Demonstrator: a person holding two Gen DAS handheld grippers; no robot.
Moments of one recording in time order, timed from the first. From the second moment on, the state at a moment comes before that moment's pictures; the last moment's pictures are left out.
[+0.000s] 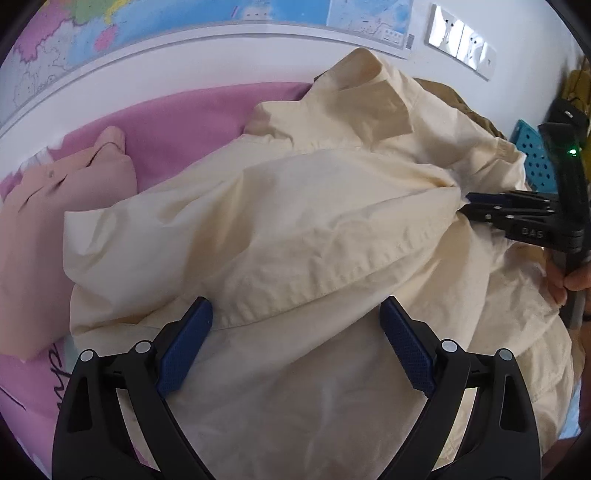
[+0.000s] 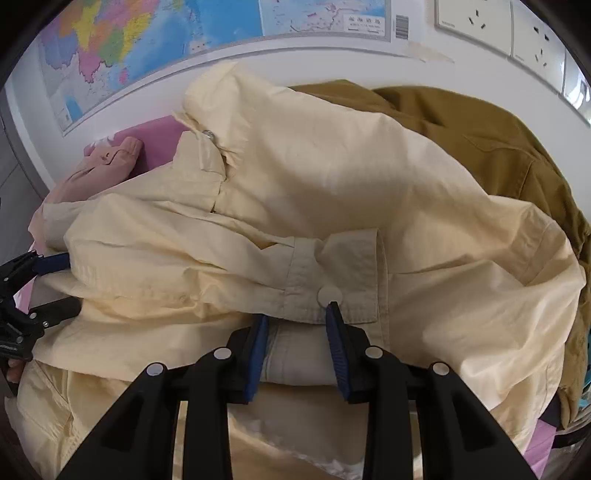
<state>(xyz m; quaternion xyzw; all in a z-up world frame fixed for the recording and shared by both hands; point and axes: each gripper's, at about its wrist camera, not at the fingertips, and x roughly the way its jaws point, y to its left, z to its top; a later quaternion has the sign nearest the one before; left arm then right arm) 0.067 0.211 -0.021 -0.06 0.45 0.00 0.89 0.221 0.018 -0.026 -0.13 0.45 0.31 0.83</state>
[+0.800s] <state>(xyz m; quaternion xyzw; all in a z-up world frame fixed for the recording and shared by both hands) -0.114 0.263 -0.005 -0.17 0.41 -0.01 0.90 0.125 -0.148 0.011 0.01 0.42 0.29 0.86</state>
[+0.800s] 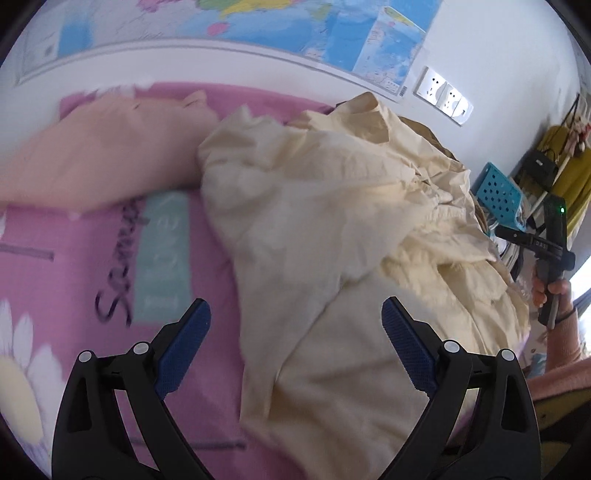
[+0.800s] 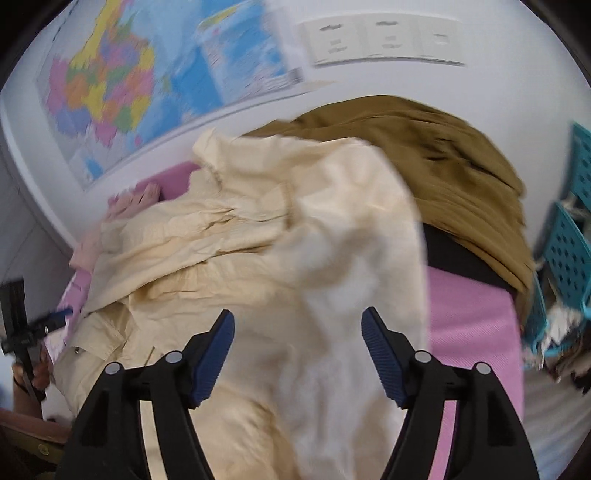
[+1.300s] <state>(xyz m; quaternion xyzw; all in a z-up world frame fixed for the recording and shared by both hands) -0.165 0.237 -0.047 -0.24 0.45 -0.09 0.86 0.078 -0.228 -0.053 0.13 0.51 0.31 0.79</state>
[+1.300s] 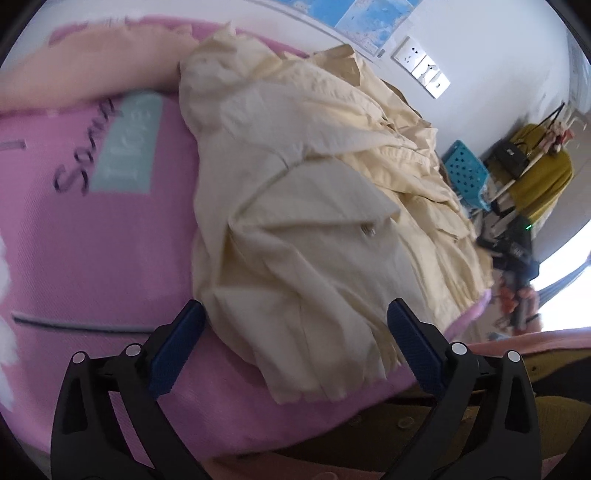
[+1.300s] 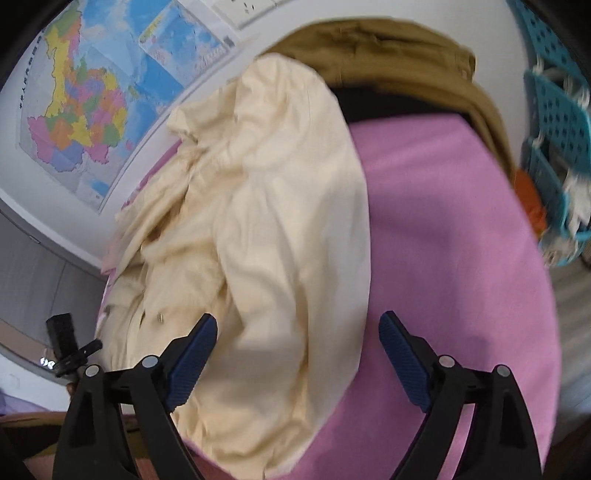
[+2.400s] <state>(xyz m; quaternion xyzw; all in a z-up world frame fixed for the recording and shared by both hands) -0.186 0.223 0.014 -0.31 0.35 -0.13 0.87 -0.001 -0.194 0.027 0.18 0.37 0.51 0.76</state>
